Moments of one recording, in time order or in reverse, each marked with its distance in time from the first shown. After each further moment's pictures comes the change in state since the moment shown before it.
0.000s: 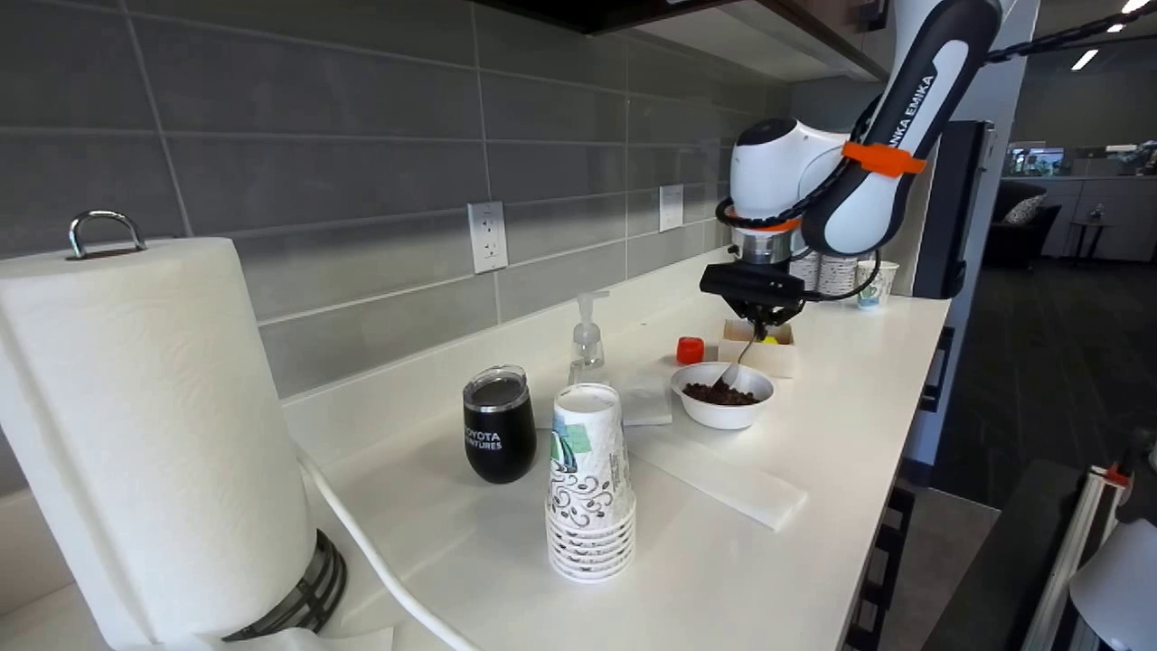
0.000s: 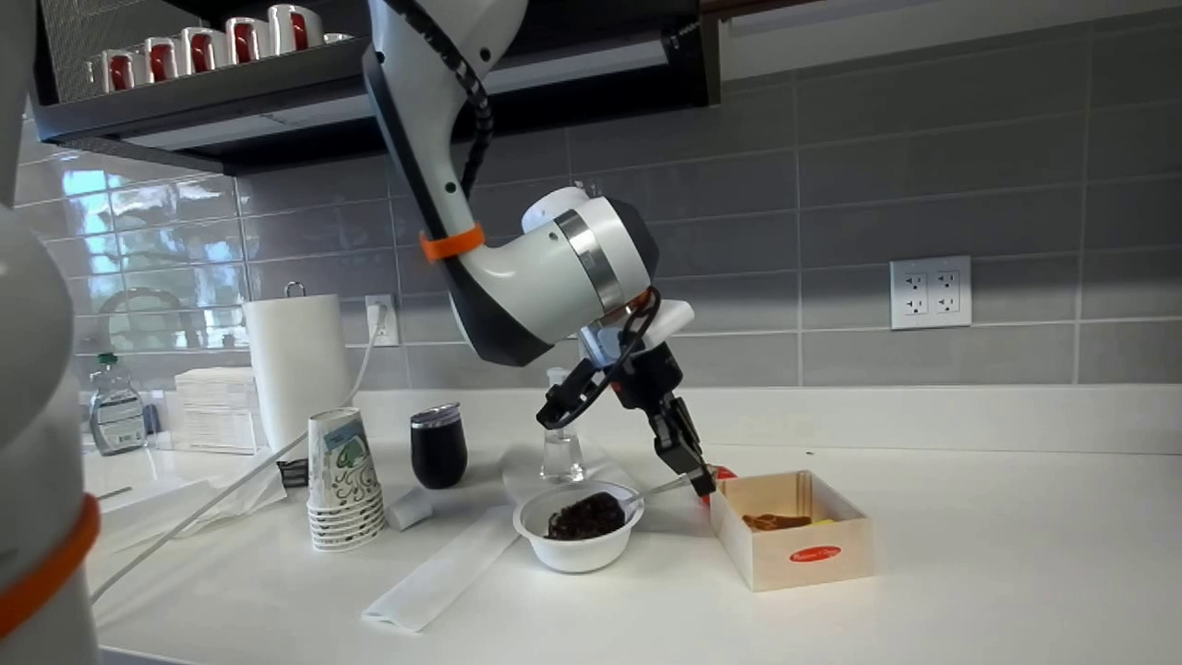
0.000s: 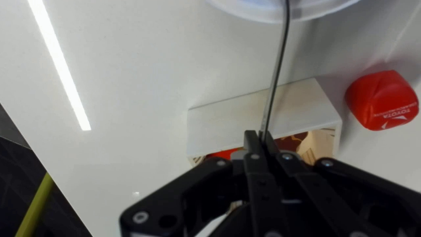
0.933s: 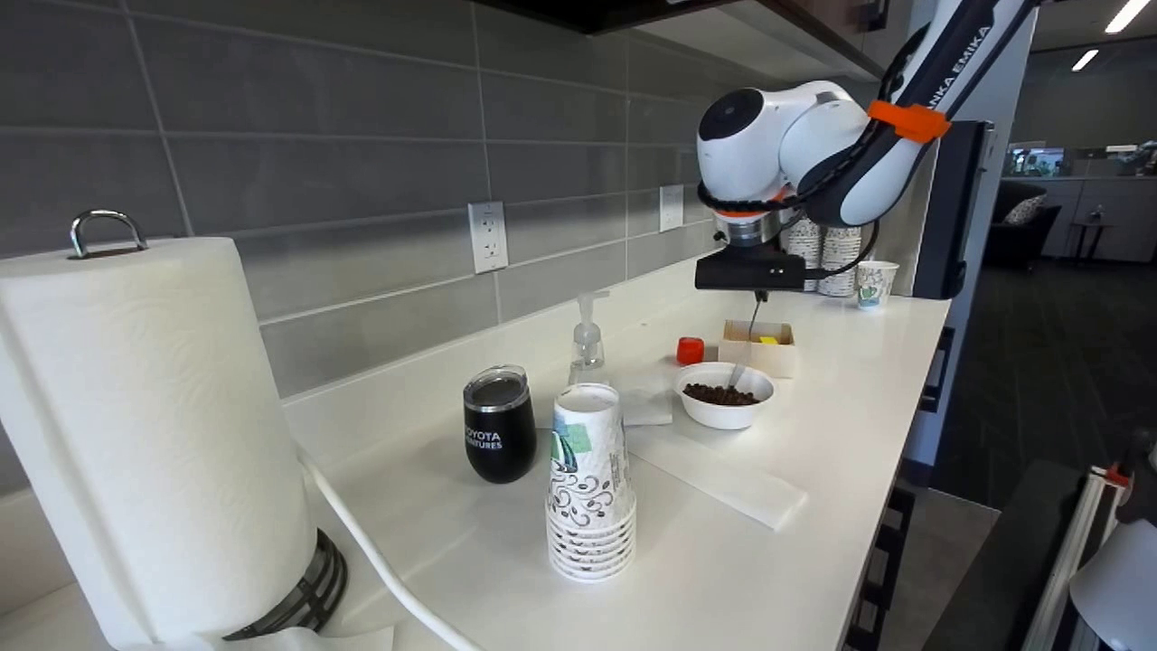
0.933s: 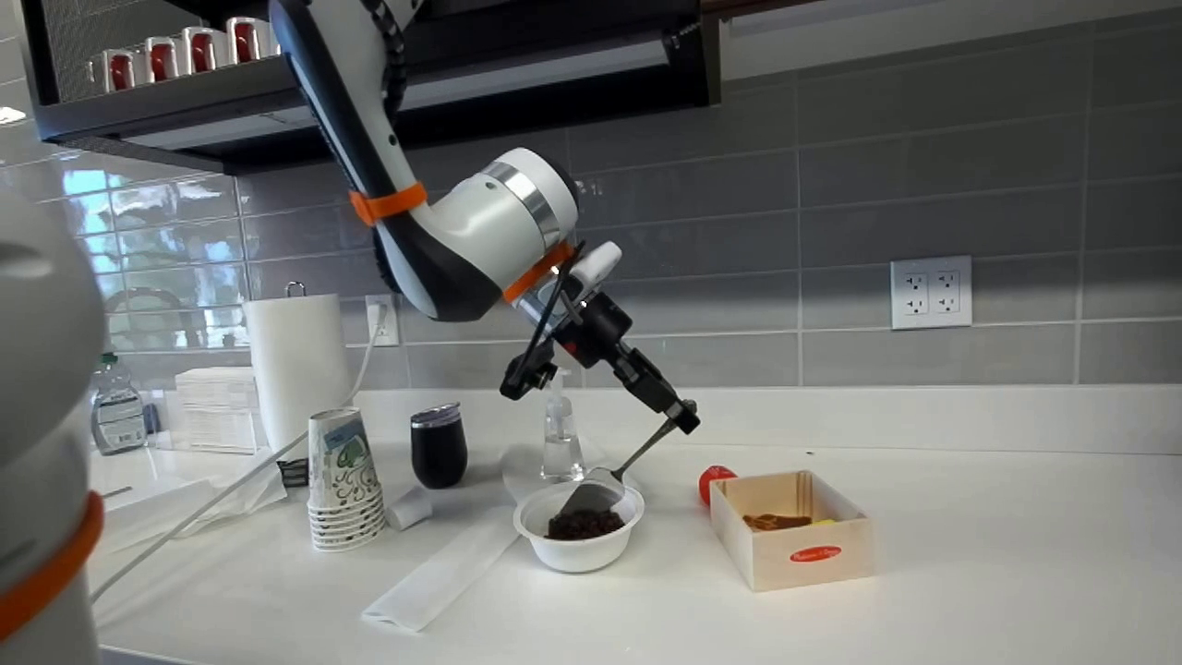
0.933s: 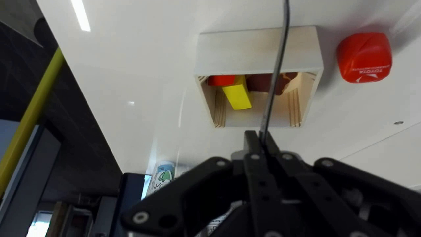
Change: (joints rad) arm 0.073 -0.165 0.124 -0.031 -0.260 -0.349 0.140
